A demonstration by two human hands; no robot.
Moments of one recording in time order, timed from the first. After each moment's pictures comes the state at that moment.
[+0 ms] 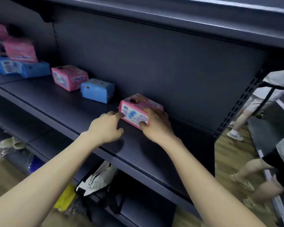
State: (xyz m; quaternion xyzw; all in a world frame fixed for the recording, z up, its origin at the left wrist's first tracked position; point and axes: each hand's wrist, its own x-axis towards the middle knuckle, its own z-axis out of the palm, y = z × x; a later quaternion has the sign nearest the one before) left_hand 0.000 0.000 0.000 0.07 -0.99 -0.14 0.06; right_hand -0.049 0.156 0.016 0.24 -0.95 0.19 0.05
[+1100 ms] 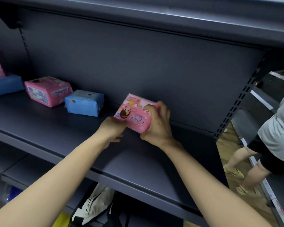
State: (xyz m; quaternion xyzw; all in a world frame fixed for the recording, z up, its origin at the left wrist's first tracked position) left_hand -0.064 -0.012 0.005 0.16 -0.80 -0.57 -0.02; right_hand -0.099 0.137 -0.008 0.22 -0.91 0.29 0.20
